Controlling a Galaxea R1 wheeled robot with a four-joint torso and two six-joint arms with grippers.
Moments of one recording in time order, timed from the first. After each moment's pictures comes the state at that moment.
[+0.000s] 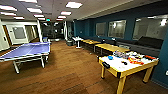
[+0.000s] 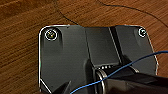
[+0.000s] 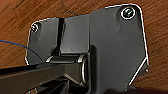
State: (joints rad) left arm 1.52 3.06 -2.78 0.11 -0.05 -0.13; right arm -1.56 3.03 -2.70 -0.11 0.00 0.10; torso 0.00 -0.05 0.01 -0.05
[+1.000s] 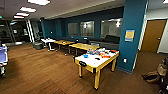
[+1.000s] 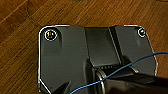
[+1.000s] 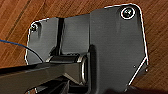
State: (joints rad) left arm 1.52 3.06 -2.78 0.11 -0.05 -0.13; right arm -1.56 3.03 -2.70 -0.11 0.00 0.10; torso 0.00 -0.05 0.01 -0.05
